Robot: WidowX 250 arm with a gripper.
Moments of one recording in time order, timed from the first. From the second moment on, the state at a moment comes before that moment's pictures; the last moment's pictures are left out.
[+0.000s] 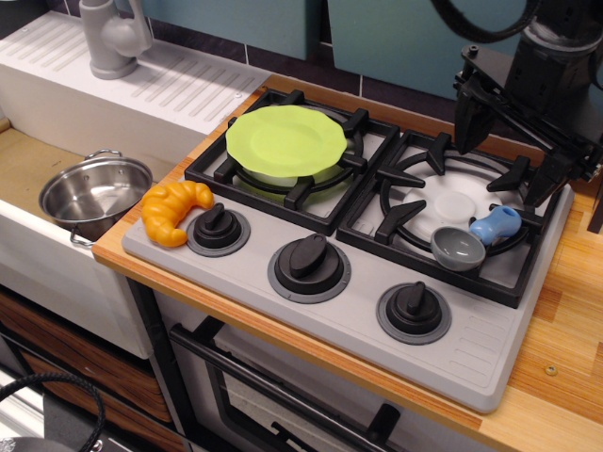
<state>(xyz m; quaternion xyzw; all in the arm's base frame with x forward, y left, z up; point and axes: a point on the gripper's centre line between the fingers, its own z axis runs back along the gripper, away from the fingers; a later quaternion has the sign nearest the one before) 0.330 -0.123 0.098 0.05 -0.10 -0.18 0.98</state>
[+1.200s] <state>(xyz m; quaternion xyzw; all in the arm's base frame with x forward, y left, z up) 0.317 -0.139 0.037 0.02 -0.12 -0.17 0.98</state>
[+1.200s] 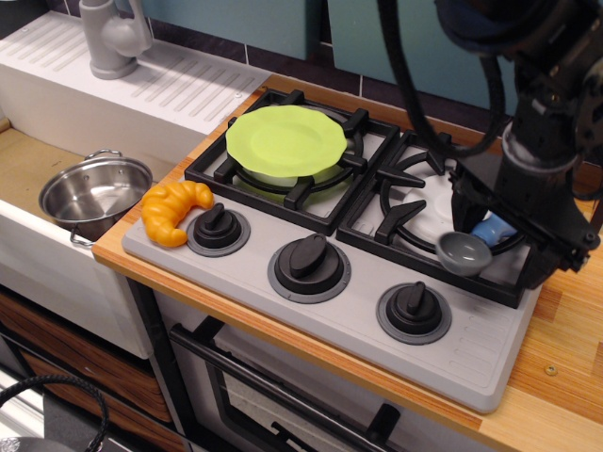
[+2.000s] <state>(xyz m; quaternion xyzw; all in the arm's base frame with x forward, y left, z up) 0.314 -0.142 0.041 0.01 -0.10 -0.17 0.98</state>
